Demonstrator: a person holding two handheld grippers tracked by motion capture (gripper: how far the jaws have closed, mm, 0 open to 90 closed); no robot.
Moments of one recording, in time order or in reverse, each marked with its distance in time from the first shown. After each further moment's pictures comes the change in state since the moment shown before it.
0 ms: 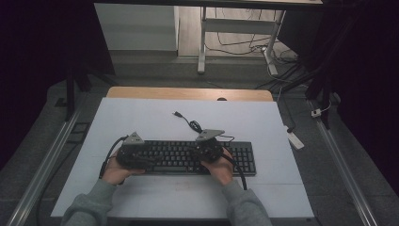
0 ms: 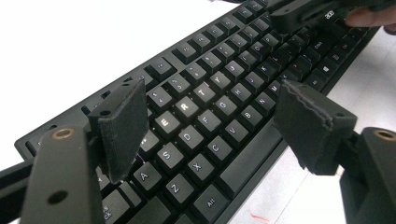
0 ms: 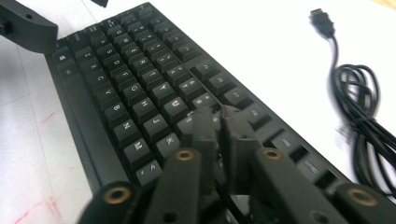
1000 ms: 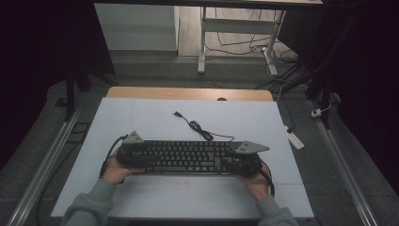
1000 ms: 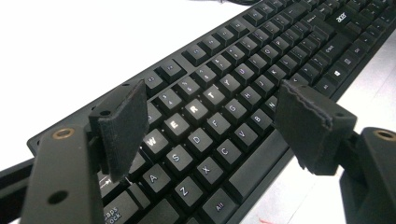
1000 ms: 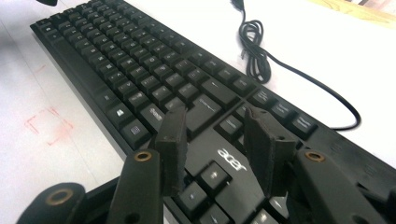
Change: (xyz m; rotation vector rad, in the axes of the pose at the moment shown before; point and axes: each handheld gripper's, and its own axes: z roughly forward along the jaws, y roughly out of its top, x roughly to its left) left arm 0.003 0.001 0.002 0.000 0.031 -0.013; right arm -0.019 -0.062 -0.098 -0.065 -0.127 0.060
